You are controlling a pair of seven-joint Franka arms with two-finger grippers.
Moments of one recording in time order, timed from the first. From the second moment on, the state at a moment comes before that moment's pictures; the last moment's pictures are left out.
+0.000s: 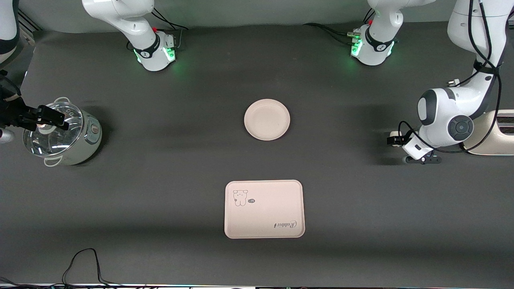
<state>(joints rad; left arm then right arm) 0.08 0.34 -0.01 -2.27 0.04 2.38 0.06 0.06 0.03 -0.14 -1.61 0.01 1.60 -0.05</state>
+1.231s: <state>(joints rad) 0.09 0.12 -0.01 -1.81 0.04 1.69 0.11 0.06 0.03 -0.14 -1.61 0.01 1.59 -0.05</state>
